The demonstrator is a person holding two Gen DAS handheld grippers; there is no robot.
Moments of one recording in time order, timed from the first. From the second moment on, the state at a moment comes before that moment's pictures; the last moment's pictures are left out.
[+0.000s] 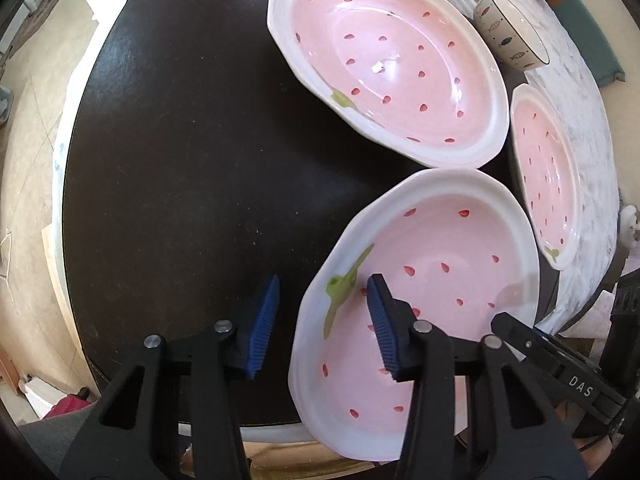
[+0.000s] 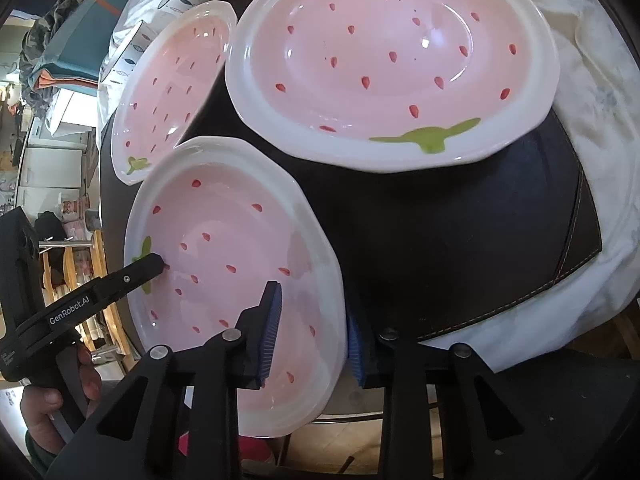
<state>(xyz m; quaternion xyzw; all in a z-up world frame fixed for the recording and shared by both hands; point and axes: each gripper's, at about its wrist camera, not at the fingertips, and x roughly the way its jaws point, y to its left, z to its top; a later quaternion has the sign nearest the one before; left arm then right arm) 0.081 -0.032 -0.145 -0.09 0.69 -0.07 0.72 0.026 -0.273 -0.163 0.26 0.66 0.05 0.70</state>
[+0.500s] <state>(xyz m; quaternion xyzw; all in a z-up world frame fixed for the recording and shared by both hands) 0.073 -0.028 -0.138 -0.10 0.68 -0.07 0.72 0.021 -0.269 -0.162 0.25 0.65 0.06 0.71</state>
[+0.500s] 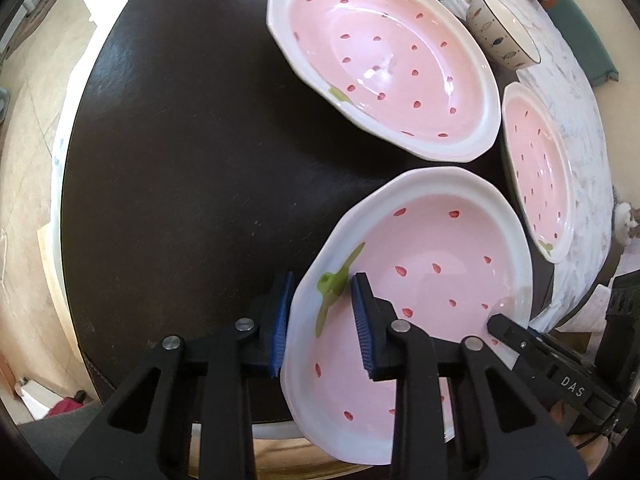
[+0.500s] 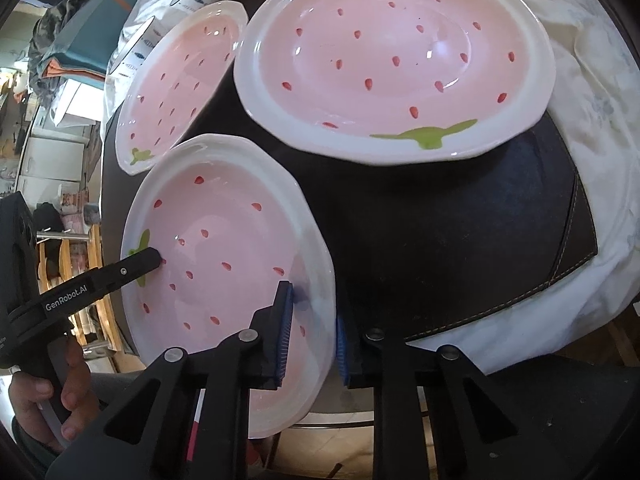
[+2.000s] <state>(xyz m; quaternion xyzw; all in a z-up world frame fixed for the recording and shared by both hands) 0.190 -0.003 -0.031 -0.10 0.54 -0.04 0.84 0.141 -0.265 -0.059 0.21 0.55 0.15 0.79</state>
